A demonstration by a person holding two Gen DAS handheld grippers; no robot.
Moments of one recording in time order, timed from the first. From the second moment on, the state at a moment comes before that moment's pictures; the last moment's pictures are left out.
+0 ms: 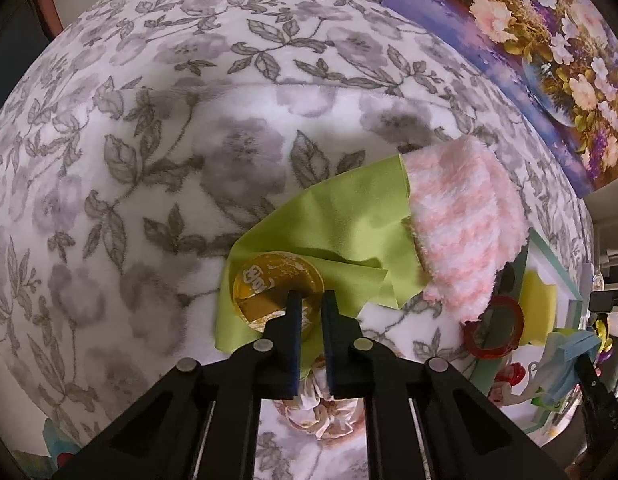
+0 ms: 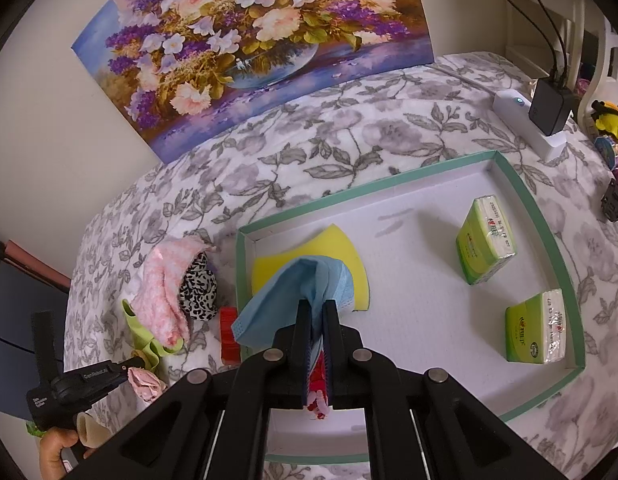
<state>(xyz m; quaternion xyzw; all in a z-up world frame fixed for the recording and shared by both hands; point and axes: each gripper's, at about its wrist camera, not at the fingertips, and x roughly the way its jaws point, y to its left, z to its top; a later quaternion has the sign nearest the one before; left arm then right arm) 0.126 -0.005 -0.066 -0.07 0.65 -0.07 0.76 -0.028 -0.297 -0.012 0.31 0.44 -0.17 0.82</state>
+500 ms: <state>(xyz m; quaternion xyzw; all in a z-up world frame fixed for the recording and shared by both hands) 0.122 0.006 -0.040 -0.07 0.63 -0.07 0.77 -0.027 -0.297 -0.012 0.31 0.44 -0.17 0.83</state>
